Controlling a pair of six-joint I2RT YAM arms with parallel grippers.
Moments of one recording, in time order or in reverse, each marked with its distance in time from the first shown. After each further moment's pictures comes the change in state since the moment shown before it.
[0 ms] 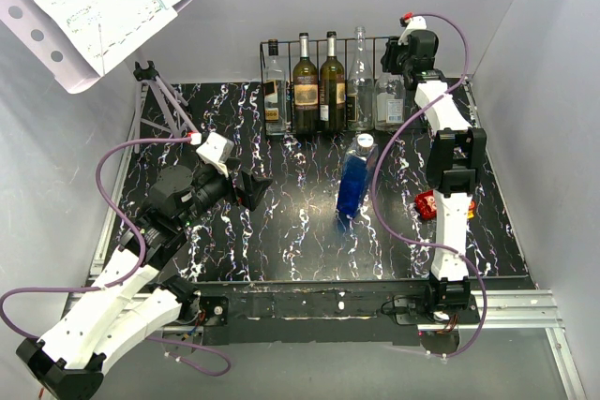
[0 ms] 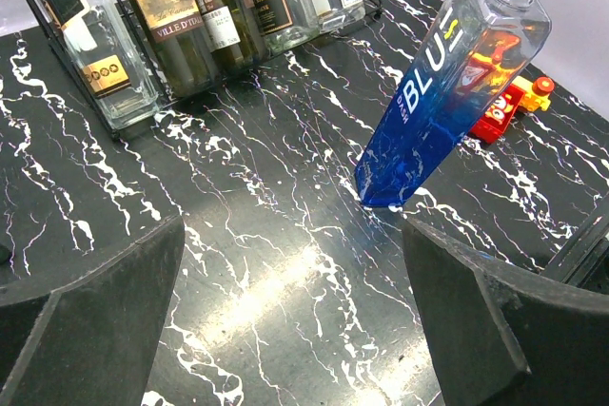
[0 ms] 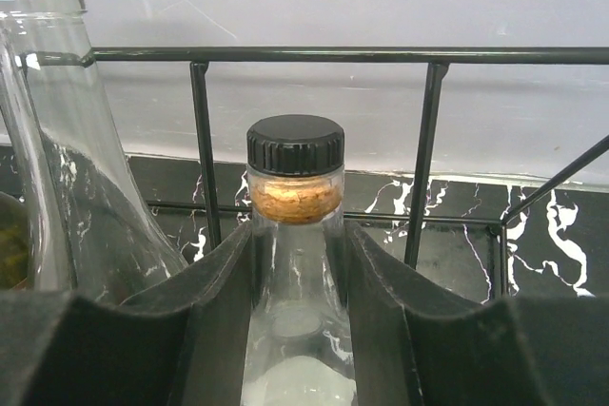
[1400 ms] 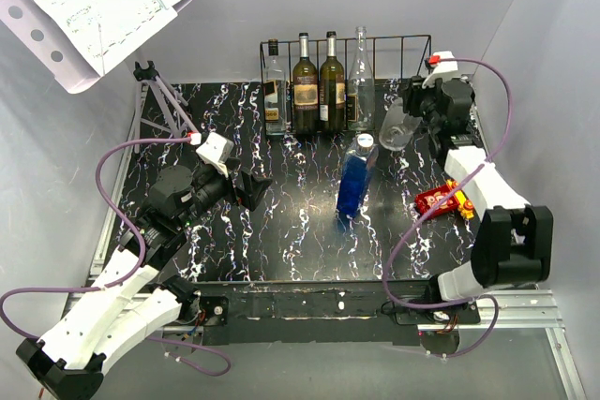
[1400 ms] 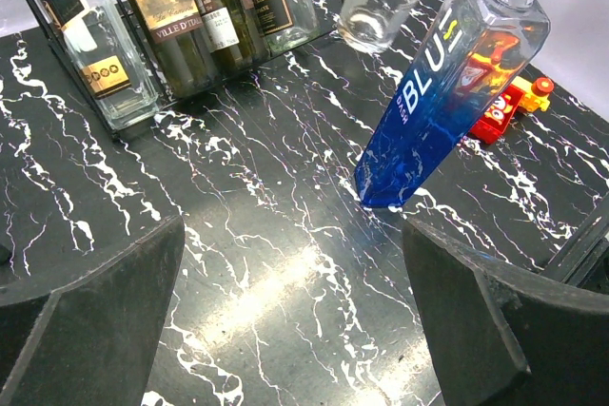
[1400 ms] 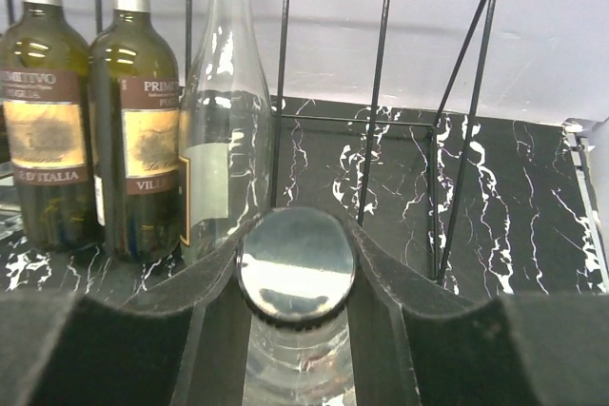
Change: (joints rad) left arm 0.000 -0.002 0.000 0.000 -0.001 0.000; right arm 0.003 -0.877 -1.077 0.366 0.028 -0.079
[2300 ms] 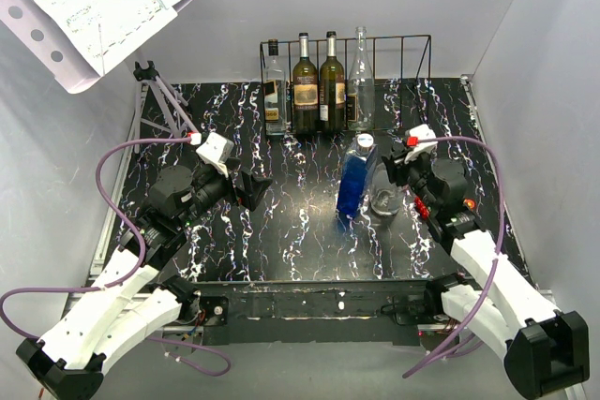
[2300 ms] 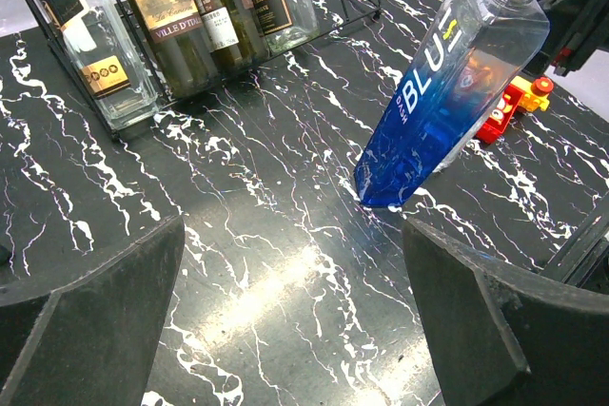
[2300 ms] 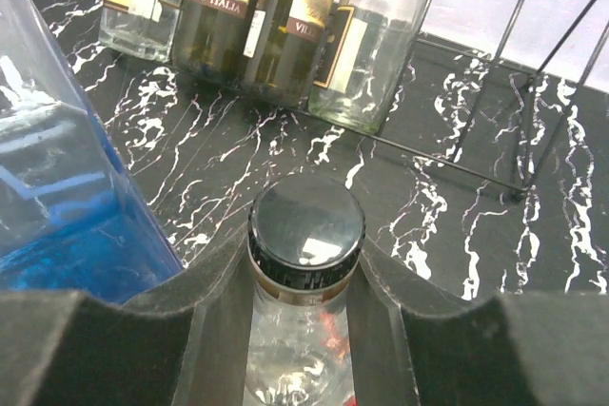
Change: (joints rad) left arm 0.000 0.000 0.000 0.000 0.002 0.000; right arm 0.229 -0.640 -0.592 -0.027 0.005 -0.099
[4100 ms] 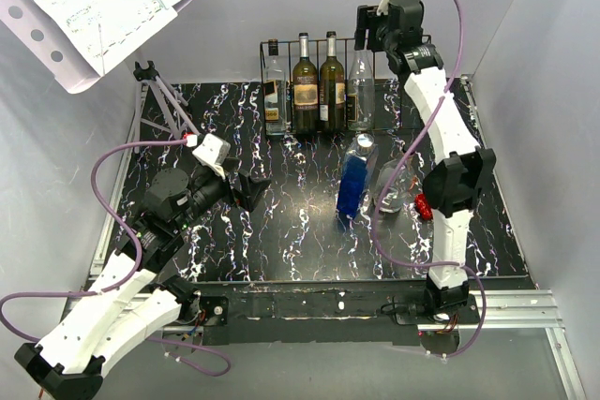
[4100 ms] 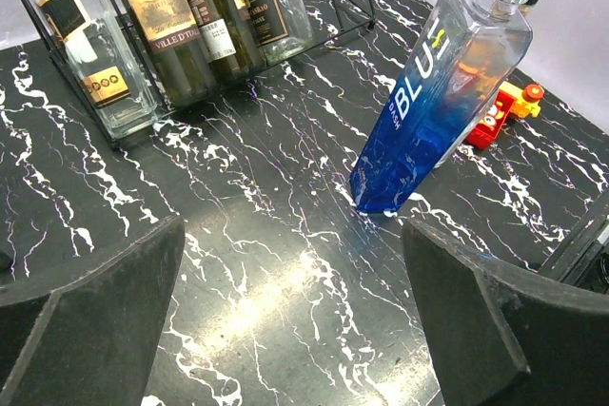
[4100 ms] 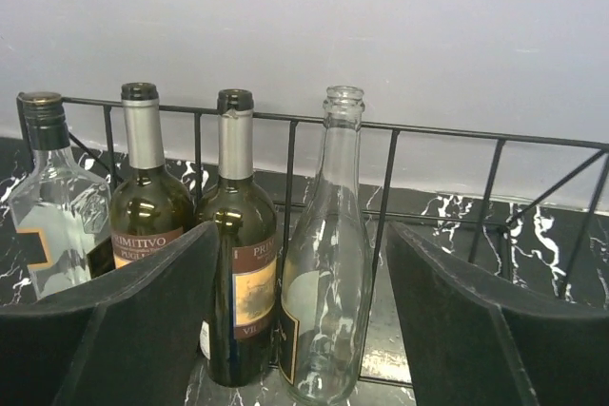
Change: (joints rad) left arm -0.001 -0.025 0.000 0.000 0.004 0.000; right arm -0.023 1.203 1.757 -0.666 0.182 0.155
